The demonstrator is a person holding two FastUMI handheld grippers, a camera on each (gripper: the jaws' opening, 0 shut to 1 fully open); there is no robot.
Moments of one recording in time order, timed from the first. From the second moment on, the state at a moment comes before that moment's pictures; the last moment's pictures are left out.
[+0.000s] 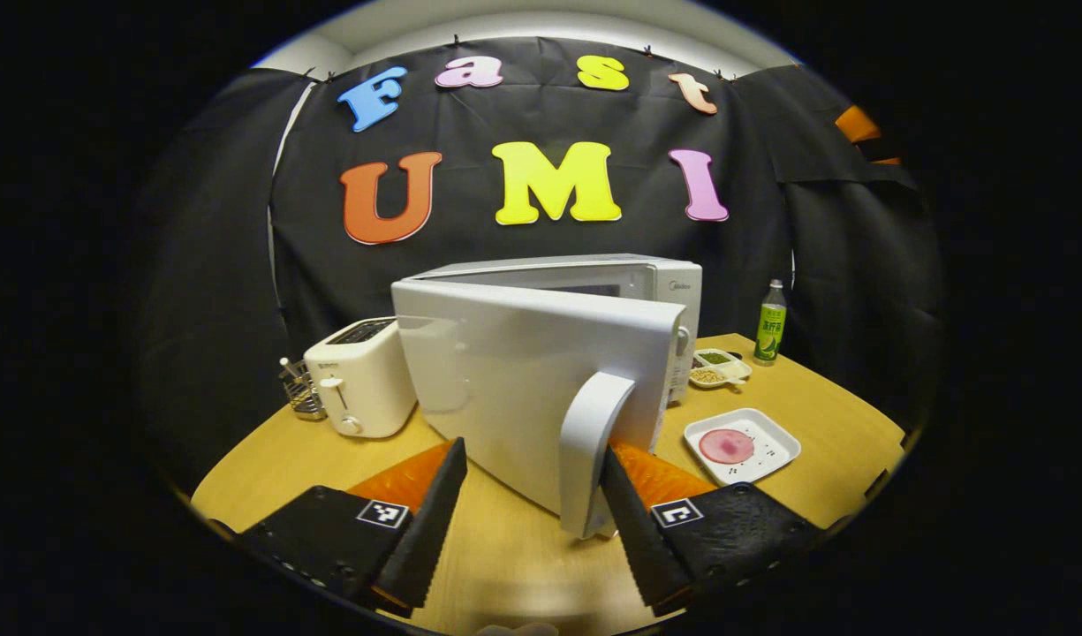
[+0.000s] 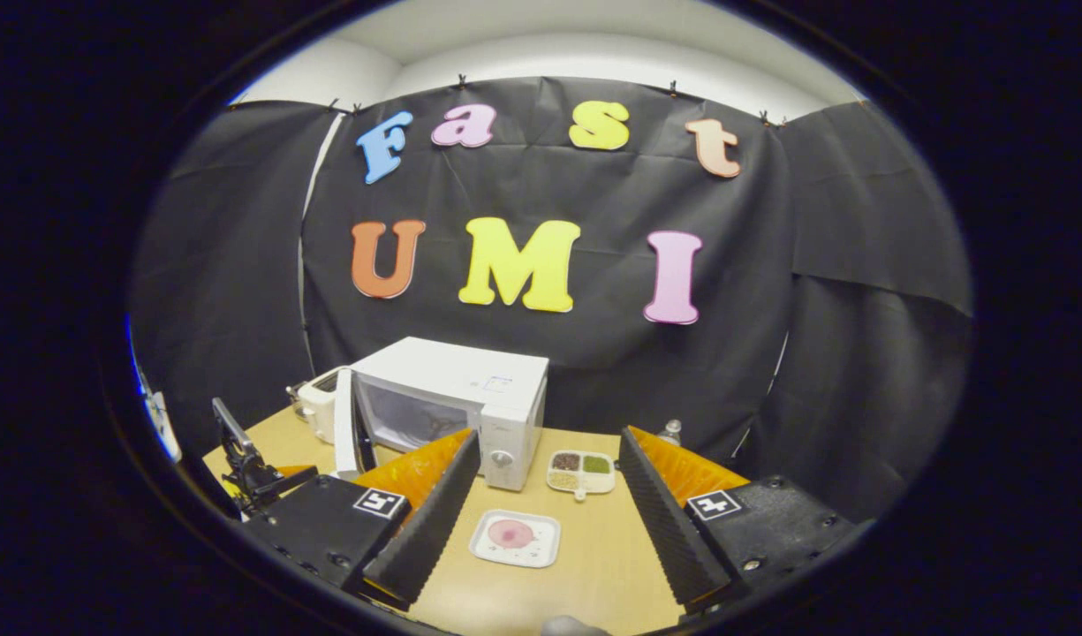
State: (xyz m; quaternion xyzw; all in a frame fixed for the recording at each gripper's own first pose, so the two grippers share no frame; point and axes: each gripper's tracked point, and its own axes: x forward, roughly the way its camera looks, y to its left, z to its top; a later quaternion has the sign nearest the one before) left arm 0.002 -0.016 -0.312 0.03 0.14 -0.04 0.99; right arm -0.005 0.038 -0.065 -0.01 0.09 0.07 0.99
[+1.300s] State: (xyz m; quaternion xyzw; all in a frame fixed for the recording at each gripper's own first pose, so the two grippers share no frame) left arm -0.111 0.161 -0.274 0.05 0.16 0.13 0.98; right arm 0.062 0.086 -0.198 0.03 0.21 0.13 0.97
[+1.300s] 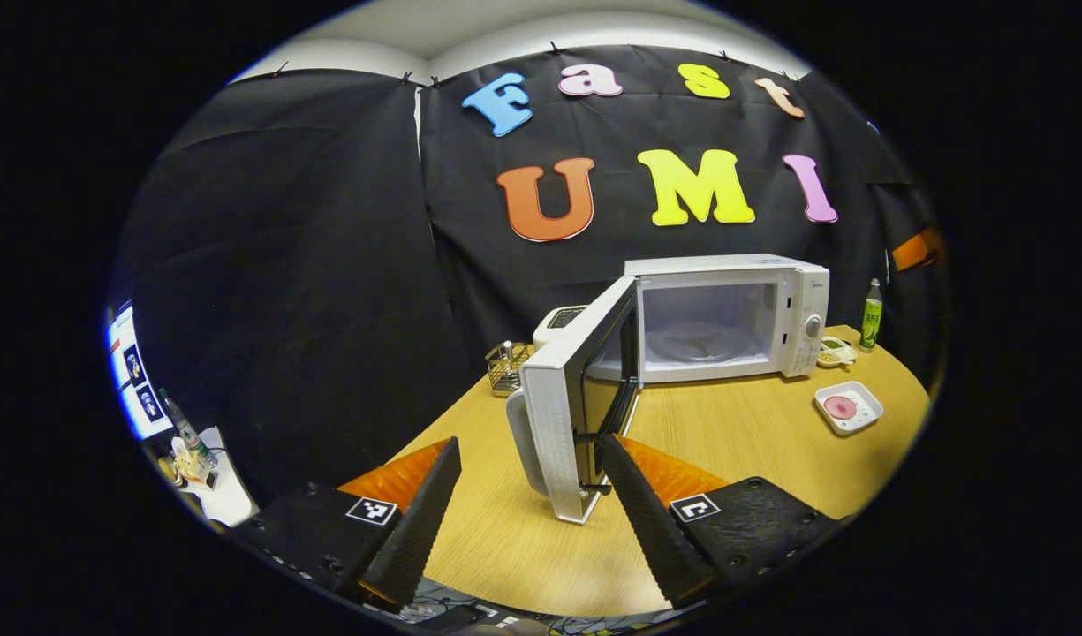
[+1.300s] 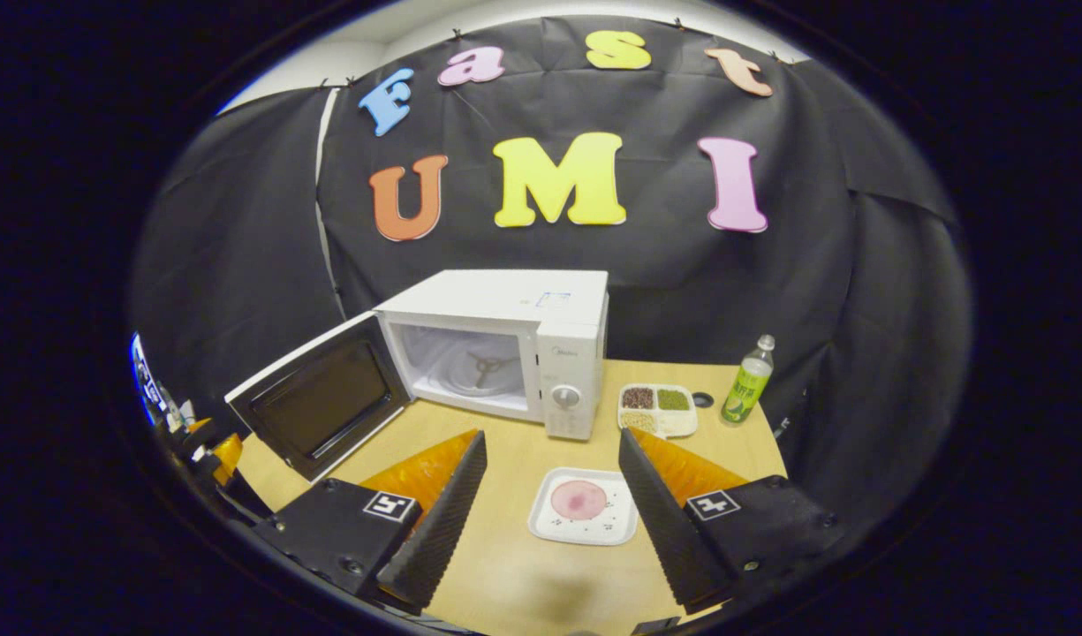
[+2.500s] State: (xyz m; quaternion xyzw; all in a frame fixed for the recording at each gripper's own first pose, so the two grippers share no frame) left arm -0.061 -0.036 -0.192 0.06 0.15 0.07 0.98; right arm 0.152 0.031 -0.462 0.12 0.49 0.16 0.85
